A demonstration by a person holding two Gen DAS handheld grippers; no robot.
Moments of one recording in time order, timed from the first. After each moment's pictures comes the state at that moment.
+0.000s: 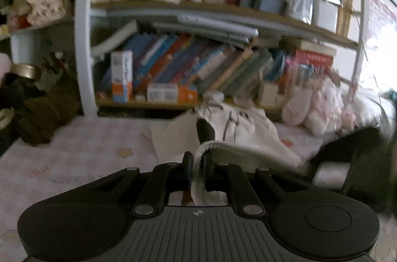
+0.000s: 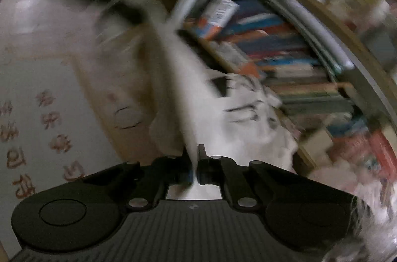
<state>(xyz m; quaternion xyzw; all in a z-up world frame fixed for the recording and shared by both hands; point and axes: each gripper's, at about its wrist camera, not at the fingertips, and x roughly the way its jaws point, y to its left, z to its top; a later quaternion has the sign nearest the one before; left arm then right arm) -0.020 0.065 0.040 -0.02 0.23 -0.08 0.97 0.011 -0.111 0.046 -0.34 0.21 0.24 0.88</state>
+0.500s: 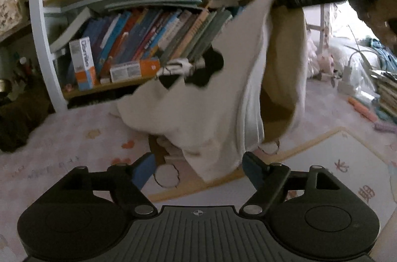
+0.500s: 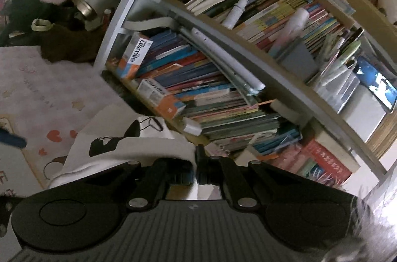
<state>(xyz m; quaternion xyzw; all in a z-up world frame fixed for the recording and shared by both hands) -0.034 0.015 -0.012 0.07 0.25 -0.13 0.96 0.029 -0.151 0.122 -0.29 0.15 0.16 0.93</state>
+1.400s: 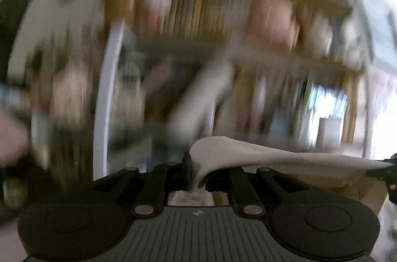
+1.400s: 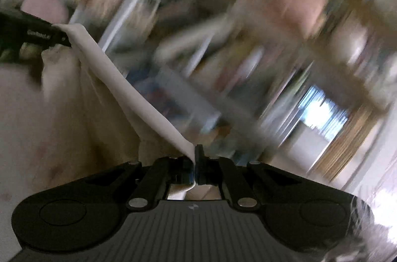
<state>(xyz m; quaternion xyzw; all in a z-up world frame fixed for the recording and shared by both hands) -0.080 0.075 0.204 -0.03 -0.10 -0.02 0.99 -0.067 -0.184 0.206 -0.30 -0.03 0.10 0.95</state>
